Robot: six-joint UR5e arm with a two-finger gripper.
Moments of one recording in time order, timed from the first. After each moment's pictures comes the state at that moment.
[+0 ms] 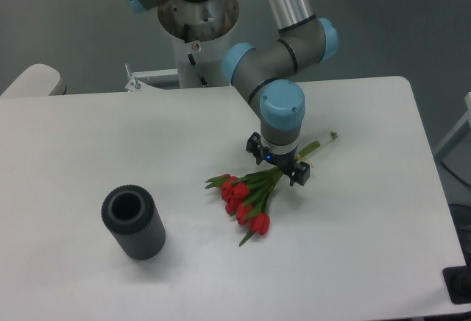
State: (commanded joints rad) arm 2.55 -1.97 -1.91 -0.82 1.62 1.21
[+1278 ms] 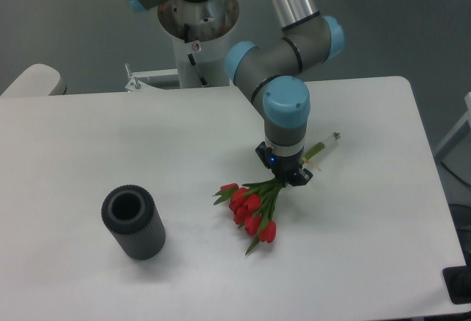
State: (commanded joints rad) arm 2.52 -1.92 -1.74 -0.88 1.51 1.27
